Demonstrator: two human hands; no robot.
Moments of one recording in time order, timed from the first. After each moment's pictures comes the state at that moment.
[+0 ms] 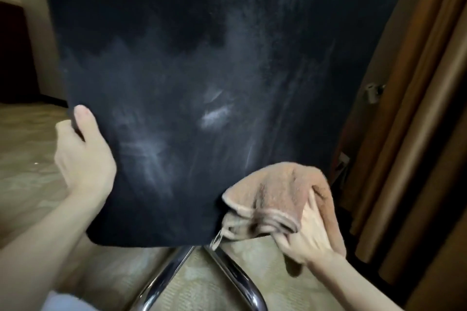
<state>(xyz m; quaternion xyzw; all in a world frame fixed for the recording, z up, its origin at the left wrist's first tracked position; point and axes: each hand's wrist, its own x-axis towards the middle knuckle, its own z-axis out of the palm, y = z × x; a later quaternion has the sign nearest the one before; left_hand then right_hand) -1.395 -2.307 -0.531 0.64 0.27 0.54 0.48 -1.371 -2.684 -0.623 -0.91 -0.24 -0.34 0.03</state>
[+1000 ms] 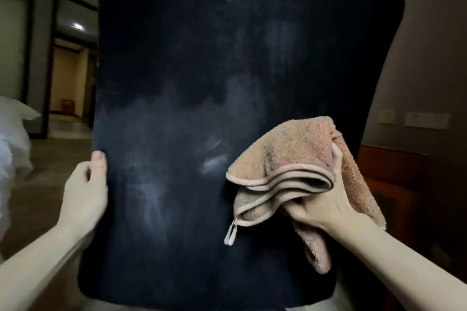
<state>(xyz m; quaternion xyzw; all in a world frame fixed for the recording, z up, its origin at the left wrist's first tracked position) -1.427 -2.405 -0.522 0.64 0.28 0.58 0.43 -1.237 -2.745 -0.457 -0.62 -0.46 -0.62 0.08</state>
